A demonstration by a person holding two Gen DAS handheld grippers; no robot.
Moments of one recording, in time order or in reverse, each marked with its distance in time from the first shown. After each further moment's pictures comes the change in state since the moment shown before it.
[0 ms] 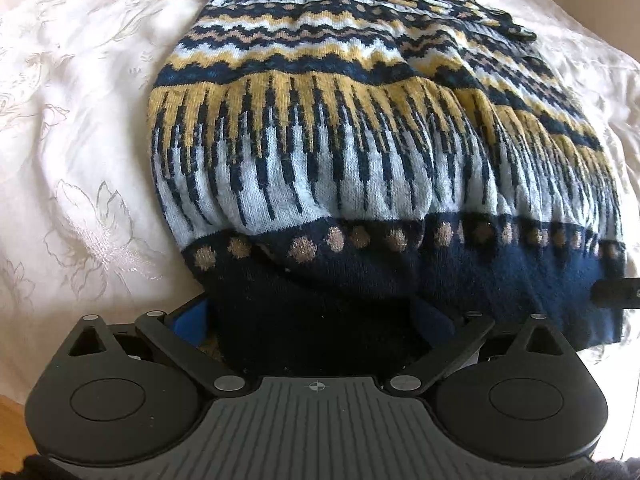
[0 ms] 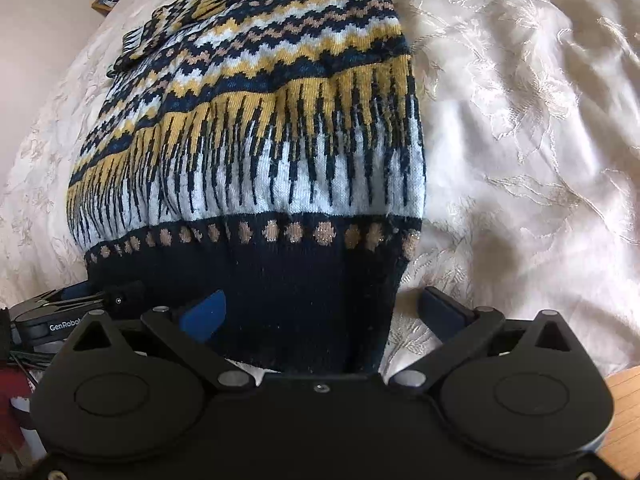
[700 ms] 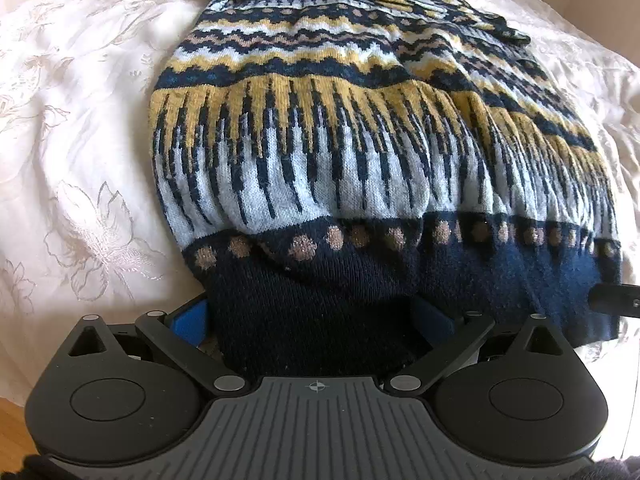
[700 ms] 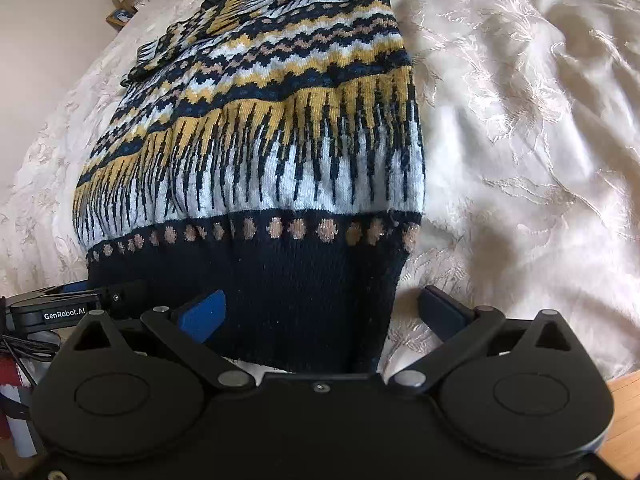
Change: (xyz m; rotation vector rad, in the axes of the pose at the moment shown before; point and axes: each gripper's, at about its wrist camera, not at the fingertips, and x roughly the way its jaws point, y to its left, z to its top) left arm -0.002 0.002 -0.003 0.007 -0.021 -0.016; right arm -0.005 -0.001 -0.016 -0.028 -0.098 0.013
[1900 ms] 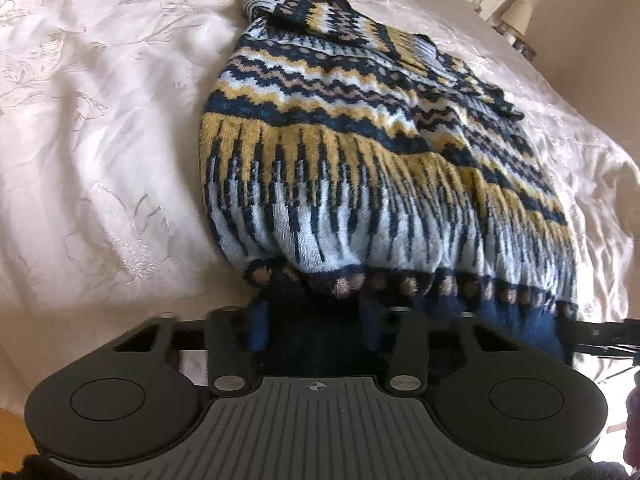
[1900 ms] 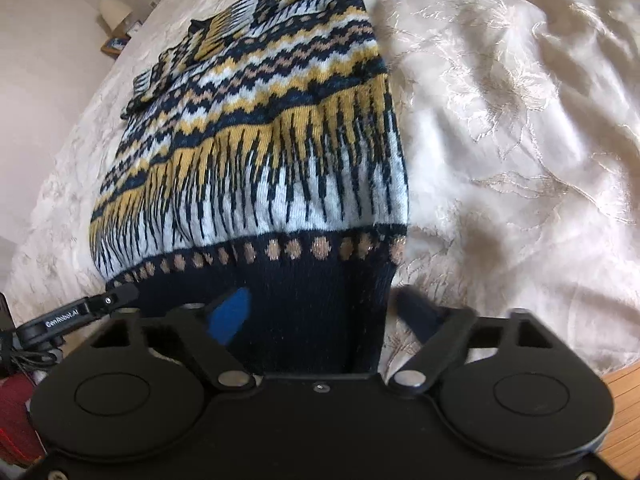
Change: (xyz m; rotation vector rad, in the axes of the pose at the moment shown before) left arm -0.019 0.041 0.004 -0.155 -0.103 -0.160; right arm -0.005 -0.018 0.012 0.113 0.001 0.075
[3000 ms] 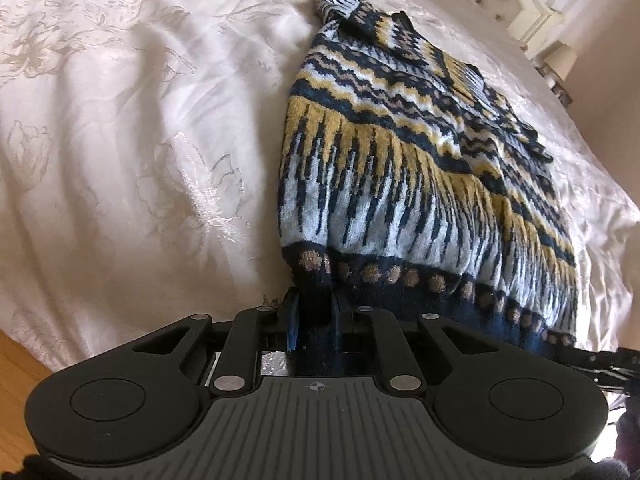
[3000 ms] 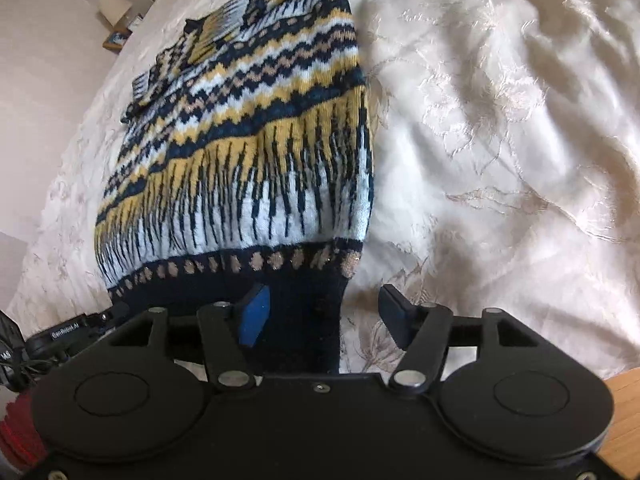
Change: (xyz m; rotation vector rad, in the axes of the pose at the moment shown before) left arm -0.015 0.027 -0.010 -0.181 -0.005 0.035; right arm -0.003 -0.019 0.018 0.005 0.070 0.031
